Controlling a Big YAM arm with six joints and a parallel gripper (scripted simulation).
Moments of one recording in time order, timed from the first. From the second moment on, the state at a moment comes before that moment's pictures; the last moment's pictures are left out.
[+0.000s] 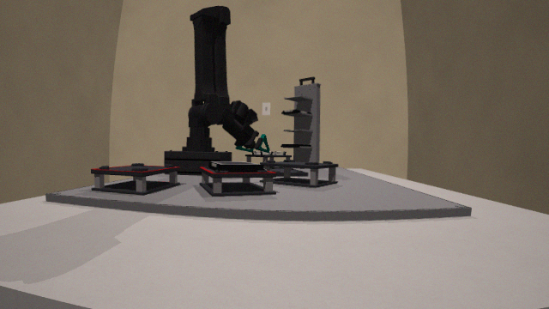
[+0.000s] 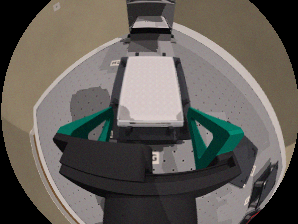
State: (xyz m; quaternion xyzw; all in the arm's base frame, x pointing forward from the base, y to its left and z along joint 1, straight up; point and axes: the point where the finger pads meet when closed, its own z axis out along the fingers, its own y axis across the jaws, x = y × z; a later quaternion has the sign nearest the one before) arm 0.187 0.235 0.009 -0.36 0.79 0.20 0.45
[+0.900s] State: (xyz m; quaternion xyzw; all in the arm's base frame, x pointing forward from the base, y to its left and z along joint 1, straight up) arm 0.187 0.235 0.009 -0.36 0.79 0.20 0.45
